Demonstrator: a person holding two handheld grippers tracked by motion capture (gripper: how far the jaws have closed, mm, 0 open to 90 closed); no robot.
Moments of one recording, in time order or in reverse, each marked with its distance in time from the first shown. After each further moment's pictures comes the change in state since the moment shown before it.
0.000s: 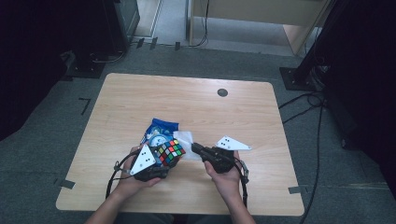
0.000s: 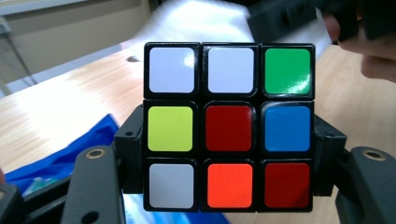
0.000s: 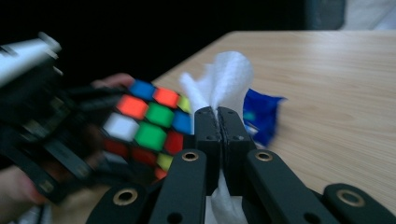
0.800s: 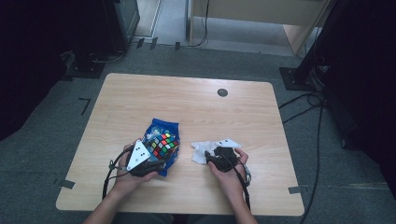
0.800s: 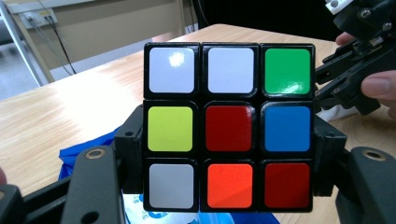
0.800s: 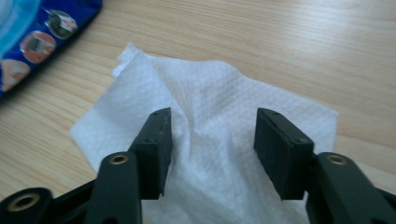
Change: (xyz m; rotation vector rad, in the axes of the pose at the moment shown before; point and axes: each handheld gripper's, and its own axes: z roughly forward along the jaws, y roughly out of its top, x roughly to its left) left arm 0.018 -0.001 -0.008 0.003 0.155 -0.063; right arm -0.056 -0.045 0.021 0.356 -0.540 -0.009
